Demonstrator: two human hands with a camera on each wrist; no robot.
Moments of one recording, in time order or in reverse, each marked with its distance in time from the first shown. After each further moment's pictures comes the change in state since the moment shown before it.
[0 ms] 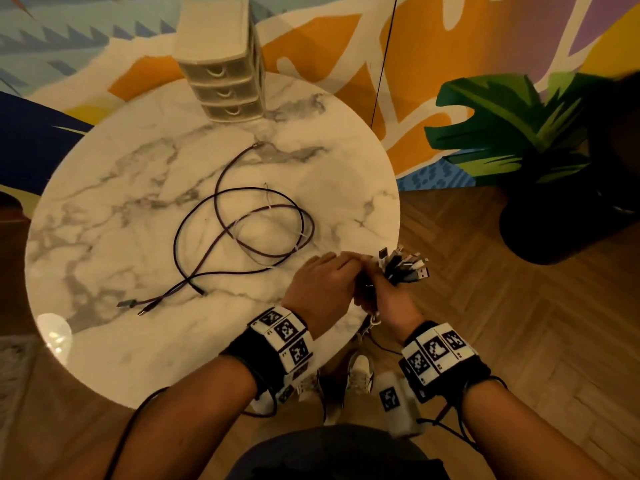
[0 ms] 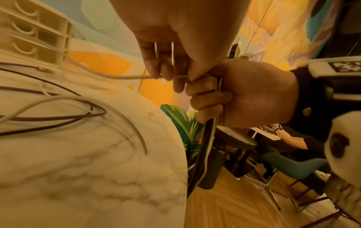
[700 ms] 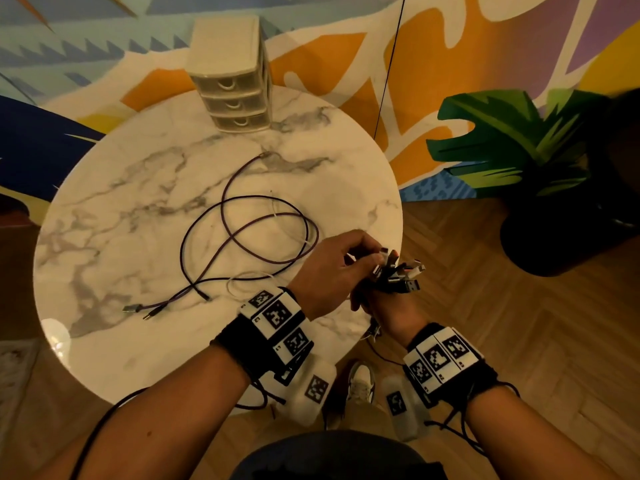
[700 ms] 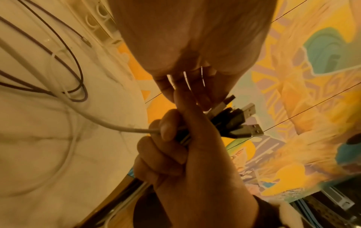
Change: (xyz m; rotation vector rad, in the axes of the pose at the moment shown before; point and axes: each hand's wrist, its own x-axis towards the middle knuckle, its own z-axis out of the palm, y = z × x) left_hand 0.028 0.016 -0.055 -0.860 -0.032 -0.330; right_hand -0.016 -0.024 -0.003 -0.214 -0.204 -0.213
